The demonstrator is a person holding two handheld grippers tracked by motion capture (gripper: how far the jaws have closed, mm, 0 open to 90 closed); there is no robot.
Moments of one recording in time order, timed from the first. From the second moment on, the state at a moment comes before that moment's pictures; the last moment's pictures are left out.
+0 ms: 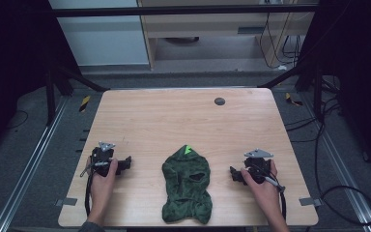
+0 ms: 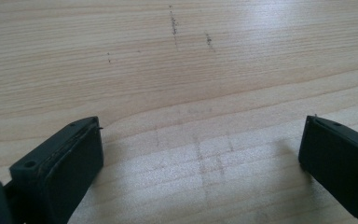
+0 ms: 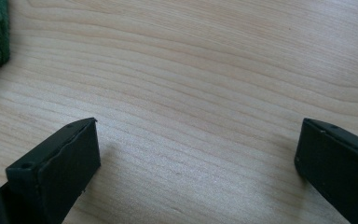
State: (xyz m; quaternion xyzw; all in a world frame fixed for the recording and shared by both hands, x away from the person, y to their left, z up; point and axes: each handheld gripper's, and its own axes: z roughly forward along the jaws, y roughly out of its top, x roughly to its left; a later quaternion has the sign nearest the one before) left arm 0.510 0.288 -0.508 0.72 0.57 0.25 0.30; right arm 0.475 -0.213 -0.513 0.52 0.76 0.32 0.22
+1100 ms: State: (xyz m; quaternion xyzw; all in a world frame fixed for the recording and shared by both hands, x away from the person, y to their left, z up) left arm 0.509 0.201 -0.470 0.83 0.41 0.15 0.35; right arm 0.494 -0.141 -0.468 0.40 0.83 0.37 0.16
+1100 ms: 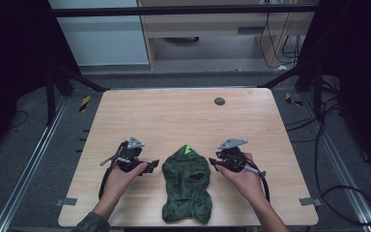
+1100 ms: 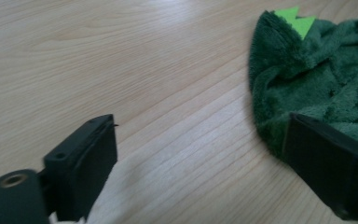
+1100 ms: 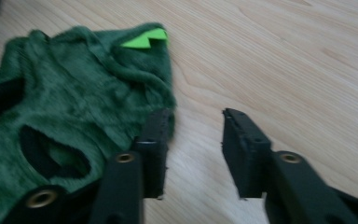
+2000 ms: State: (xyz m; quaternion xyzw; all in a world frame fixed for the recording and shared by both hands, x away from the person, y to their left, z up) left arm 0.545 0.166 -0.483 0.86 0.37 0.10 0.33; right arm 0.541 -0.107 -0.483 0.36 0.86 0.34 0.09
